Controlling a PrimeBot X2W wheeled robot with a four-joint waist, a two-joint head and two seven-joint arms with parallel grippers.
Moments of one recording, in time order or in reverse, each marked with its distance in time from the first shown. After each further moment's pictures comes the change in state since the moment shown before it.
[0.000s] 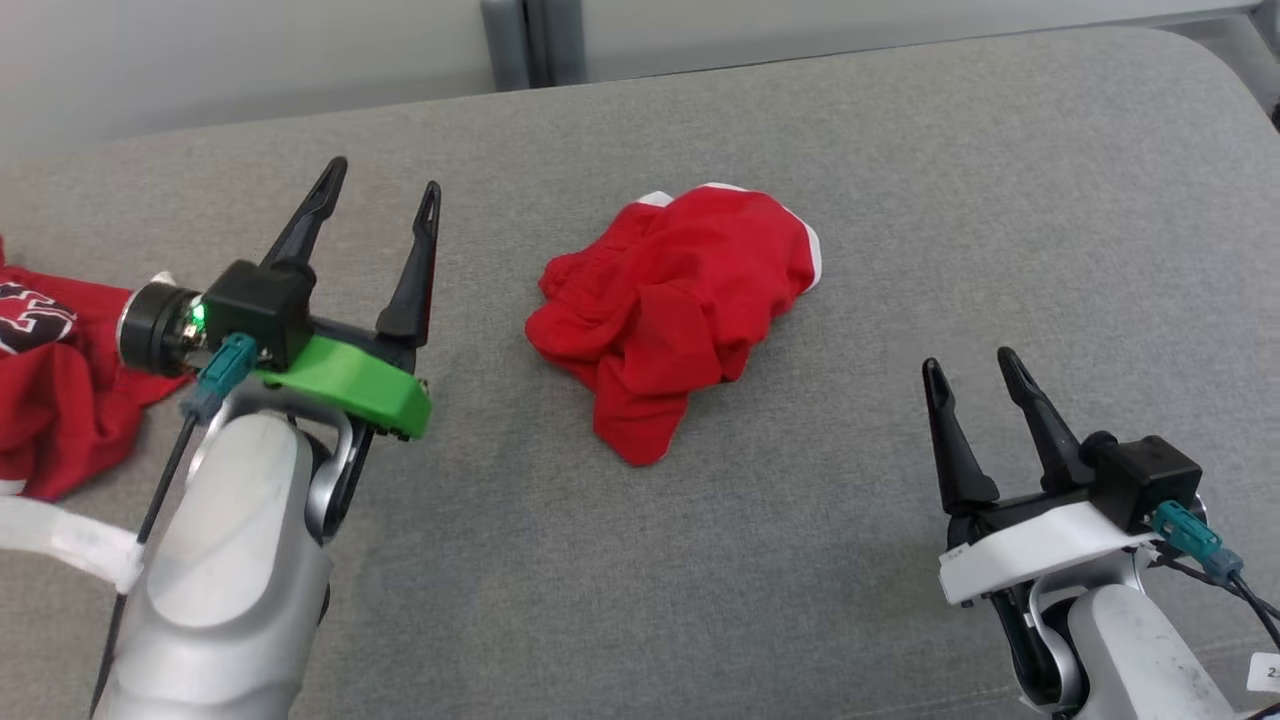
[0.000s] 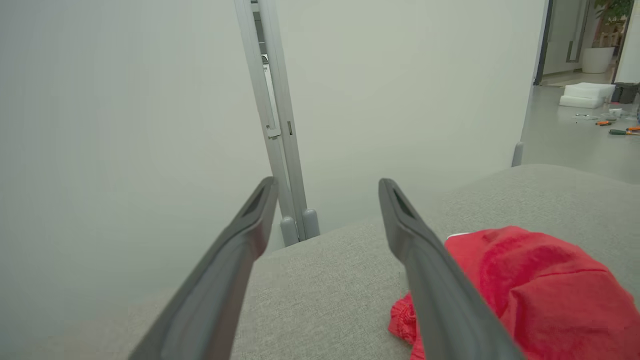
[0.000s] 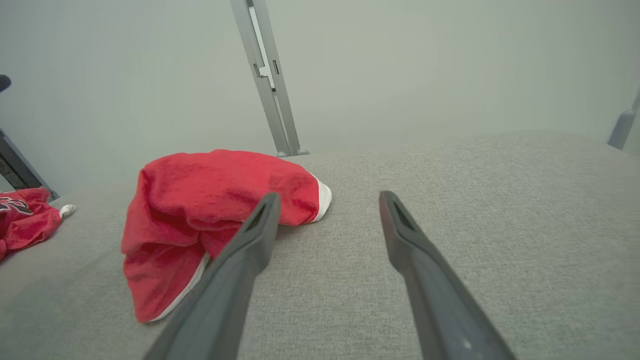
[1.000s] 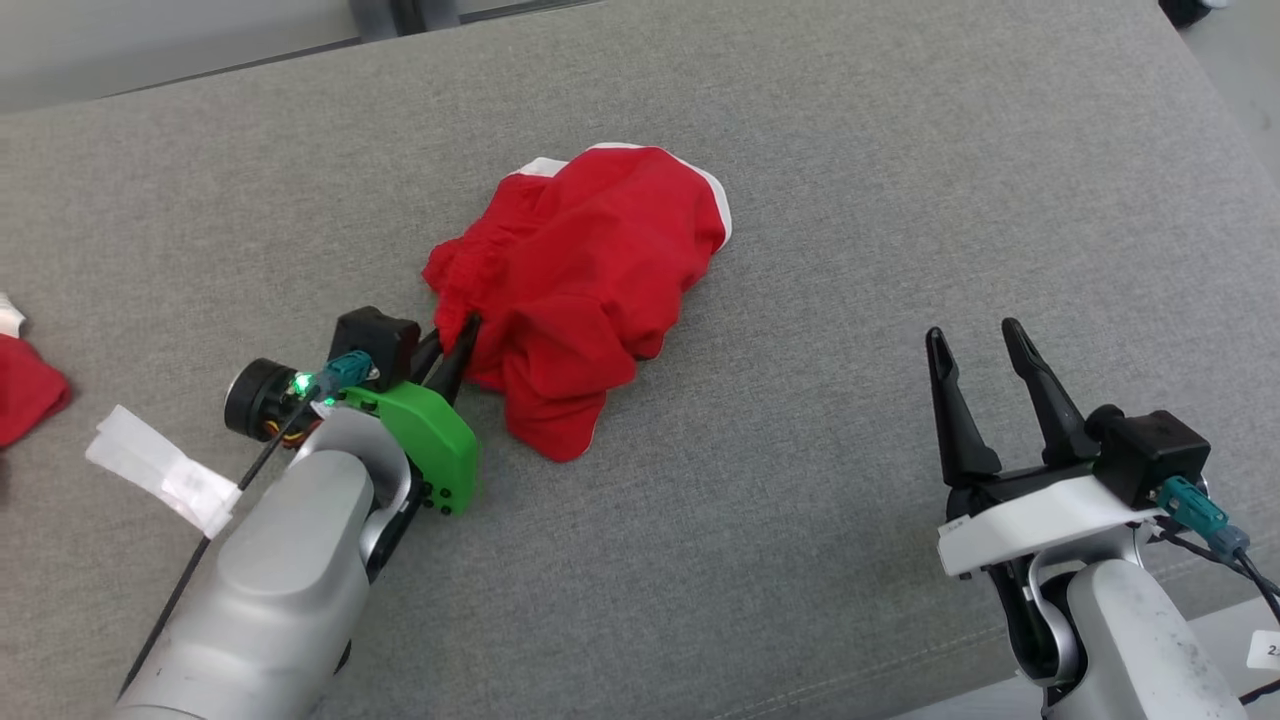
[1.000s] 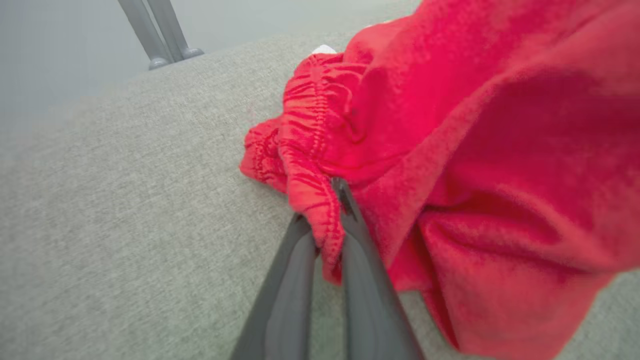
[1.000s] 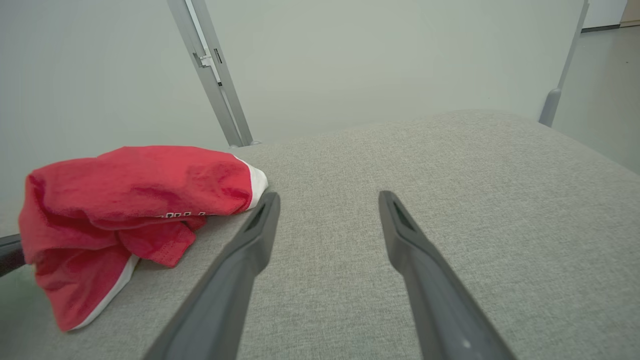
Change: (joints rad) left arm -0.166 0.012 -0.446 0.480 -0.310 0.000 0.042; right arm -0.044 0.017 -0.017 0.005 0.004 0.000 0.000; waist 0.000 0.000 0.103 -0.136
